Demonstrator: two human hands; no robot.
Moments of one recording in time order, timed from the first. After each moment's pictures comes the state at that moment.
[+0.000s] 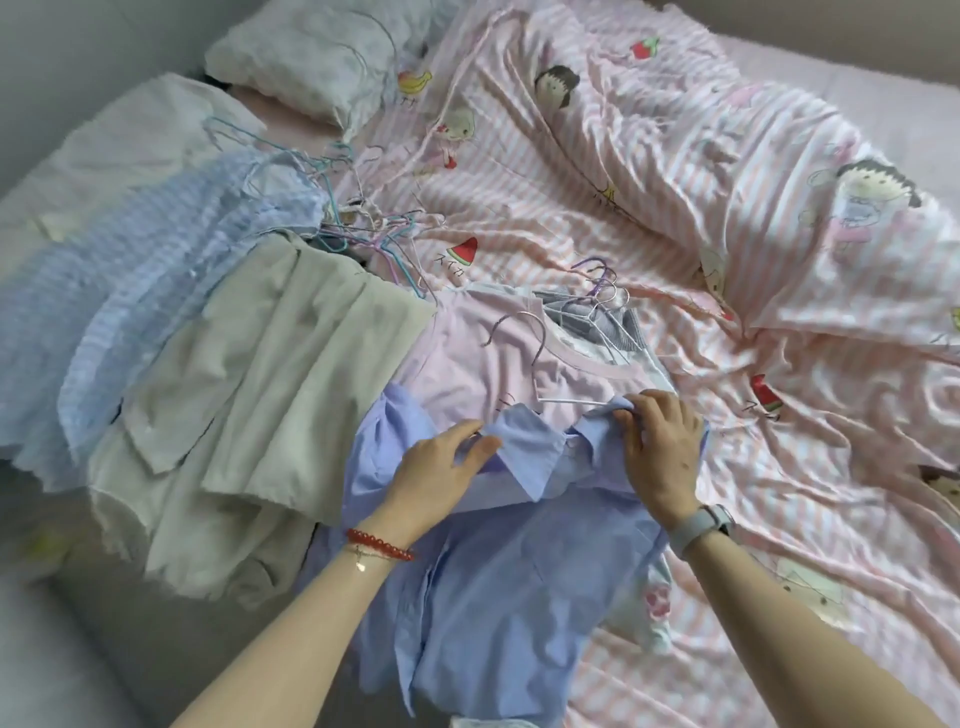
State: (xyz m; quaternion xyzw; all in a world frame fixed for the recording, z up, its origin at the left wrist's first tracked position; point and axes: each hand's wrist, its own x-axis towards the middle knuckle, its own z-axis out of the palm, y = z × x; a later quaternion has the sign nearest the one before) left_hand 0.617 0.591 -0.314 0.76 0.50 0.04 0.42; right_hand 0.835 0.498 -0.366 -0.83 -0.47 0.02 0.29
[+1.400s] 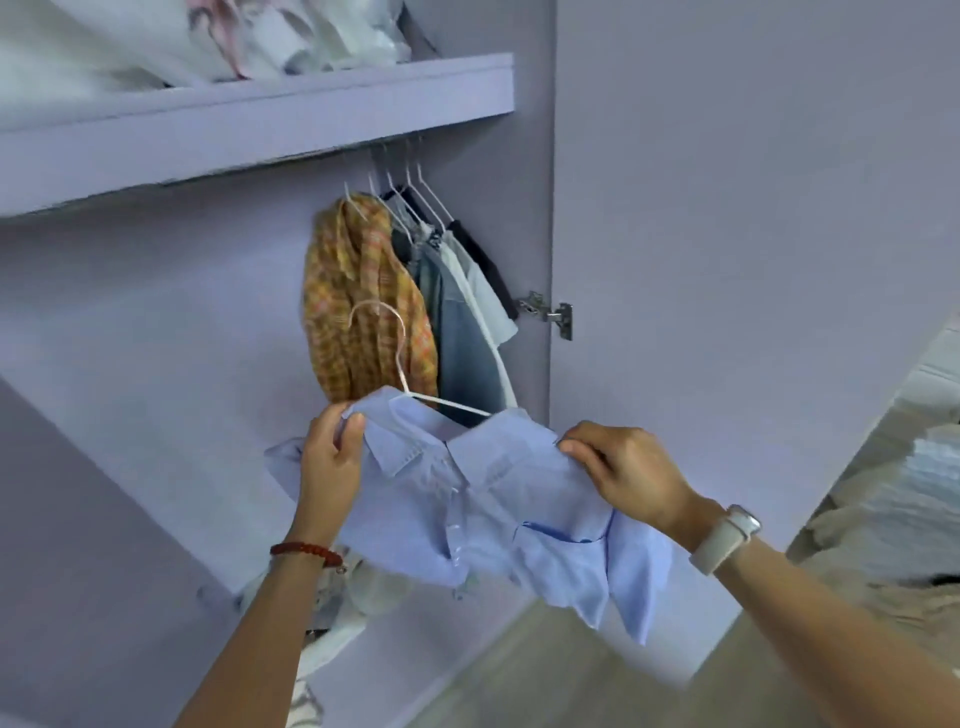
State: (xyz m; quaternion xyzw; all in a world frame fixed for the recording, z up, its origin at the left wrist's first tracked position) left_hand 0.047 -0.043 -0.111 0.06 0.82 0.53 -0.20; right_hand 0.128 0.238 -0.094 0.11 -0.94 0.26 0.19
